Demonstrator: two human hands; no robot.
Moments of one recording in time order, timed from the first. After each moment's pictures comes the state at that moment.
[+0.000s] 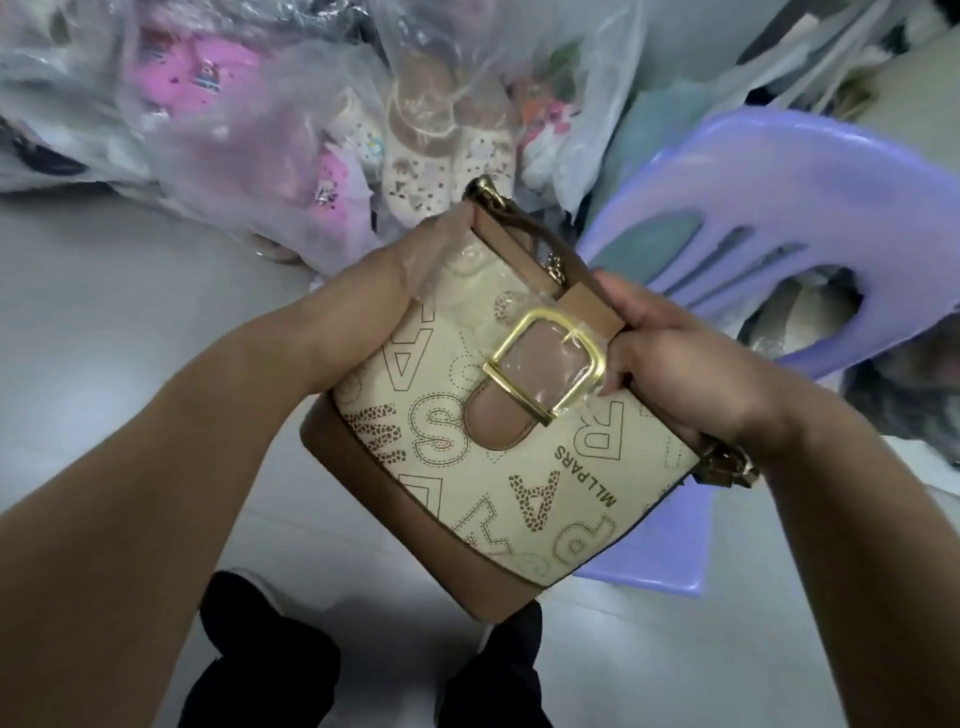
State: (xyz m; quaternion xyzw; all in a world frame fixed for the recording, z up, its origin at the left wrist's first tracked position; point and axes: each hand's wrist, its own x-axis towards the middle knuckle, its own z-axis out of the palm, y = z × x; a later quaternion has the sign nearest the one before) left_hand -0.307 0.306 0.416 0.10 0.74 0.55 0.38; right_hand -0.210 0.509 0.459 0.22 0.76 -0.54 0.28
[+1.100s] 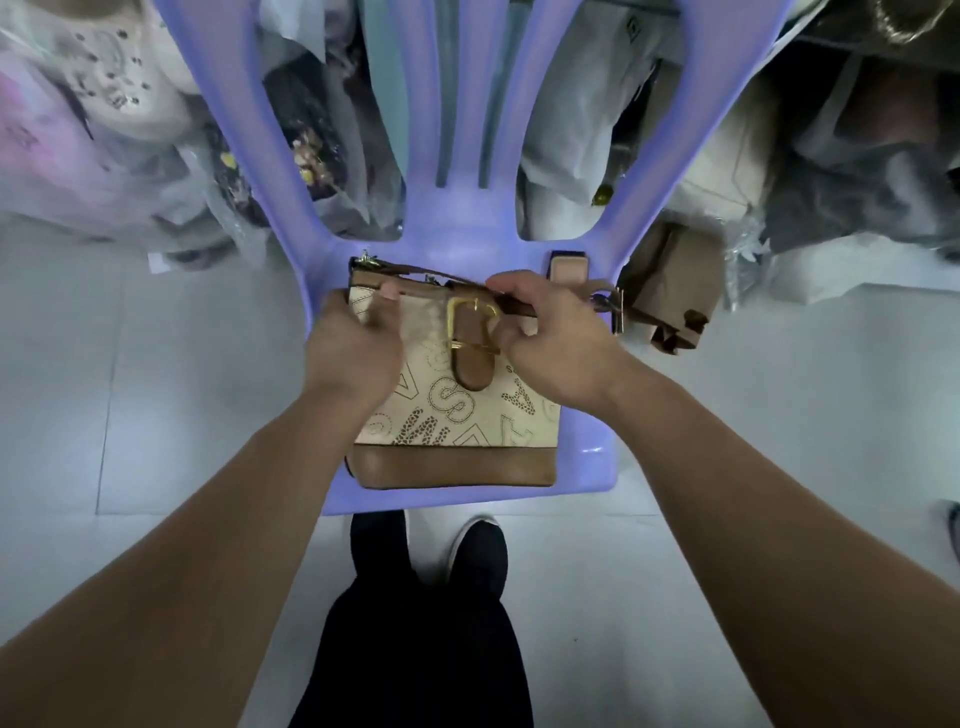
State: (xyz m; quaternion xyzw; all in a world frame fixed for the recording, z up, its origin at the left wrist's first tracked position) left_hand -0.163 0.482 0.255 -0.06 0.88 0.37 0.30; right_hand -0.069 0.638 0.291 0.32 0.82 -0.45 0.16
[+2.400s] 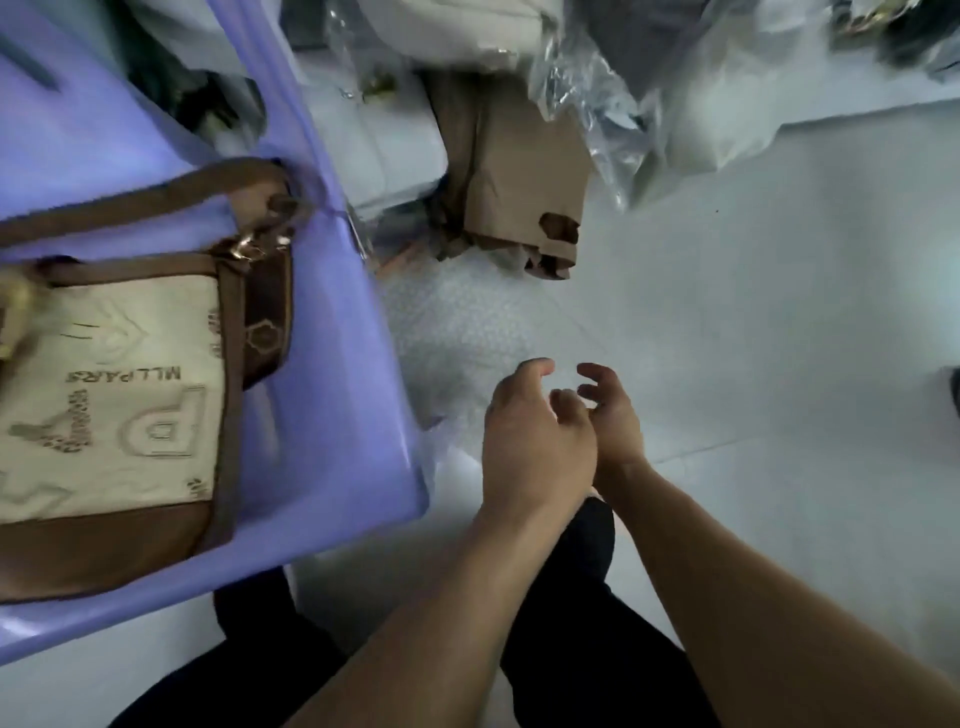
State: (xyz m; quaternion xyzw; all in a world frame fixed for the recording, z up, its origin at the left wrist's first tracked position) left_hand 0.118 0.704 0.148 0.13 0.82 0.34 0.44; right_hand 0.189 0.761 0.093 0.67 0.55 -0.50 0.06
